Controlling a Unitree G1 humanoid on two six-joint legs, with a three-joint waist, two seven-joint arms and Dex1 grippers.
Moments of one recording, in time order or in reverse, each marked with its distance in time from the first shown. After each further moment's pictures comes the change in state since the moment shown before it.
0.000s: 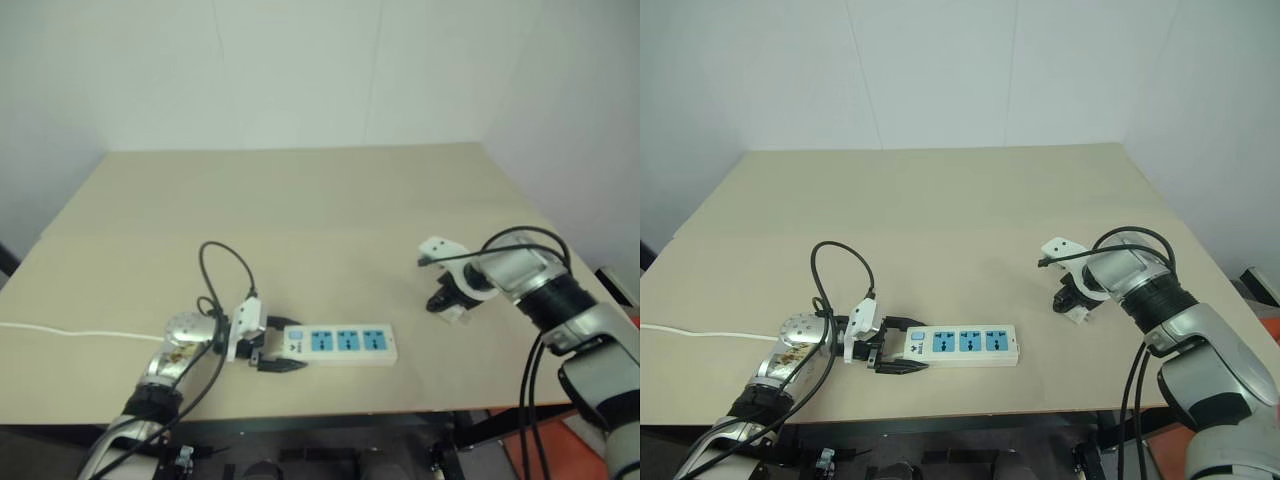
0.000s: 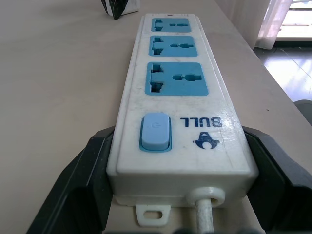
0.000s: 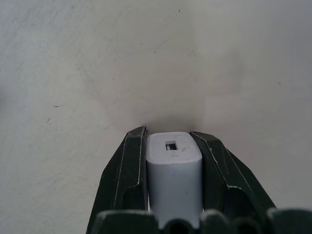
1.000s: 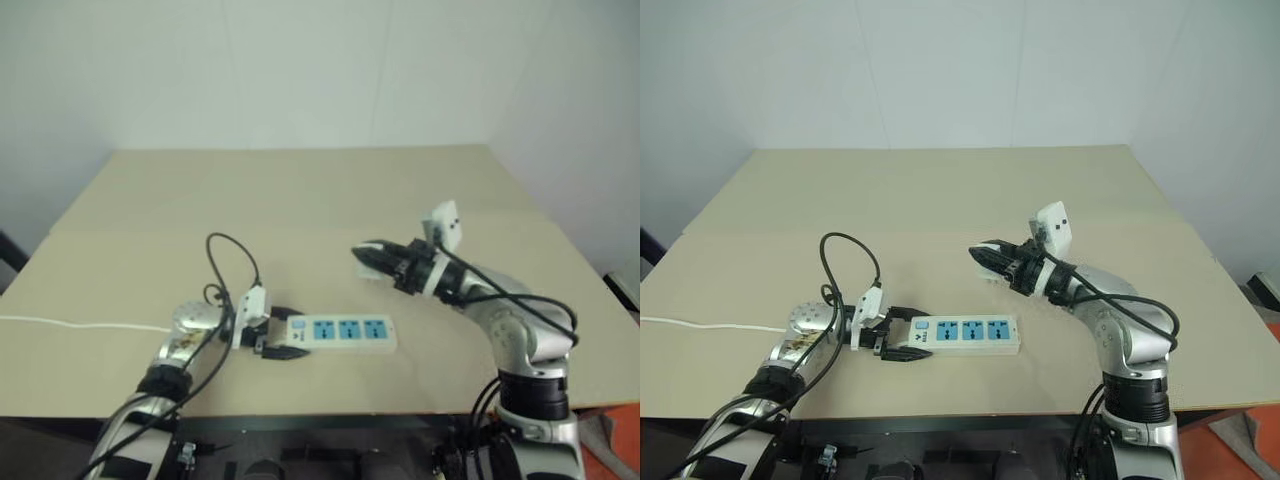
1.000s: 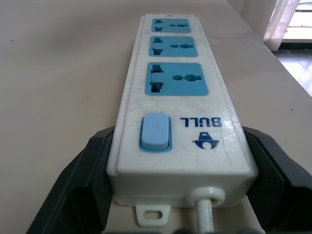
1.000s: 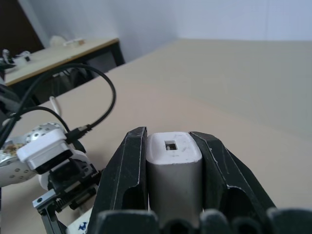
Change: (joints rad) left arm -0.136 -0.046 -0.015 0.219 0.018 -0.088 -0.032; right arm 0.531 0.472 -0.770 -0.628 0.411 -0.436 -0.233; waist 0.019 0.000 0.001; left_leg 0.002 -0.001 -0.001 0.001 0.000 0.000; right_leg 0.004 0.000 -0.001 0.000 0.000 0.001
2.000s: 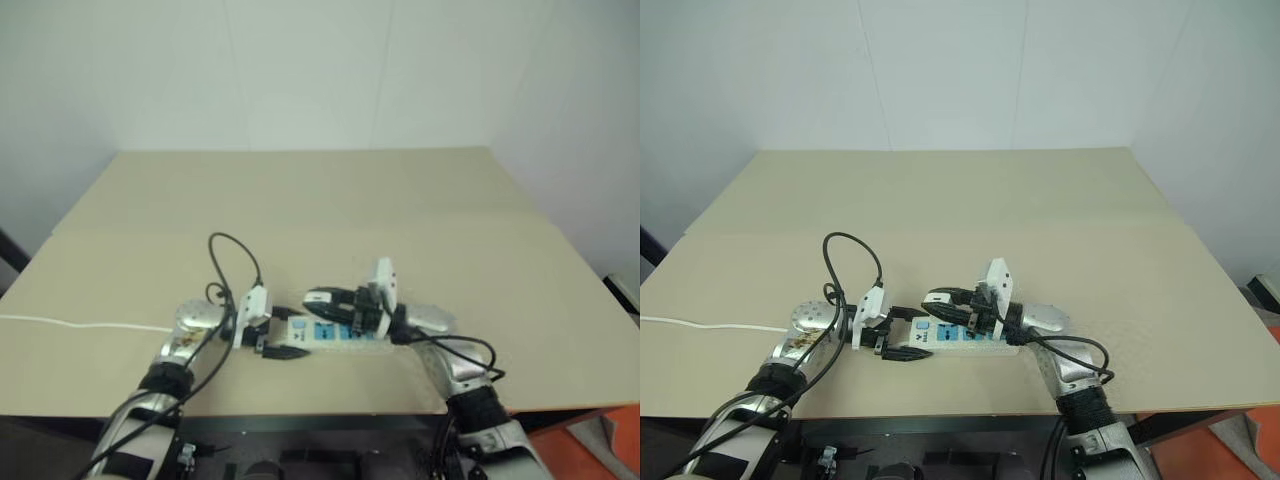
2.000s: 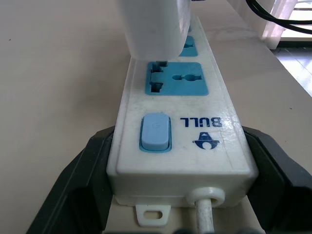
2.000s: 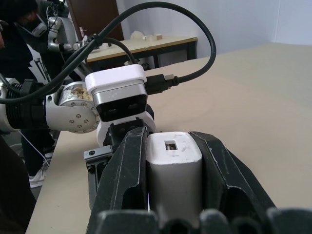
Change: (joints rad) left arm -0.006 0.004 -0.003 0.006 0.006 0.005 -0.009; right arm 0.035 0.100 0.272 0.410 -0.115 -0.585 0.243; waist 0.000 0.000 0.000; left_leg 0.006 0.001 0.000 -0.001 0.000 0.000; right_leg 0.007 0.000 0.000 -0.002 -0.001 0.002
